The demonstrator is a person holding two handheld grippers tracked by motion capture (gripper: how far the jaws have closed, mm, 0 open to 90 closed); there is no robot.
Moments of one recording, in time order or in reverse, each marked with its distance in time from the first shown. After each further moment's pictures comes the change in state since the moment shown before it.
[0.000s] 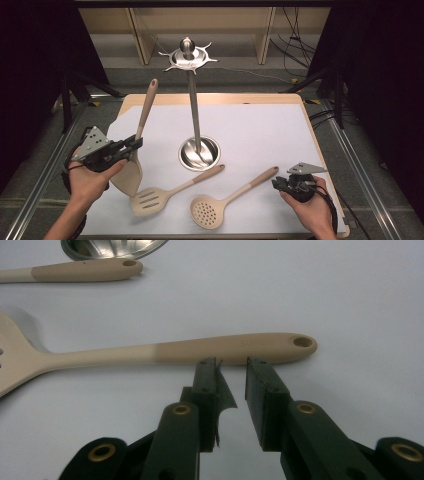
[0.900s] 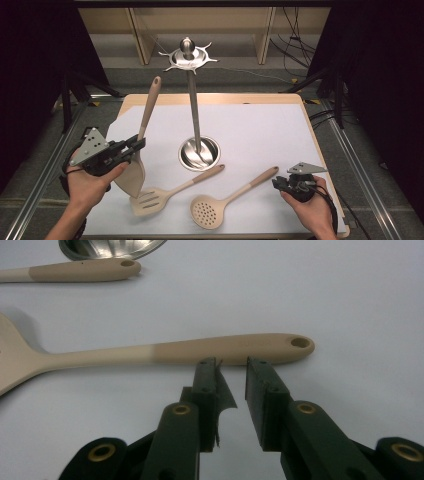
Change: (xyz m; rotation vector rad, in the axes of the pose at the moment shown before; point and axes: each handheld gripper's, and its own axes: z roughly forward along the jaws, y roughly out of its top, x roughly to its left) left arm -0.016 0.013 -0.008 -0.070 -0.043 0.053; right arm -0.001 0.000 0.000 0.002 -0.004 -0.003
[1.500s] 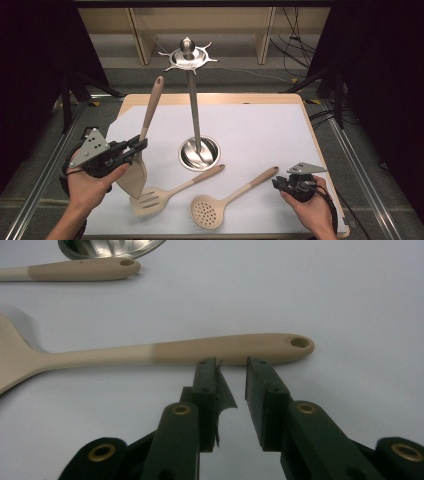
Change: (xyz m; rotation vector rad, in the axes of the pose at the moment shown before) left arm -0.007 0.005 -0.002 -0.014 -0.020 0.005; right arm 0.000 0.000 0.000 0.001 -0.003 -0.004
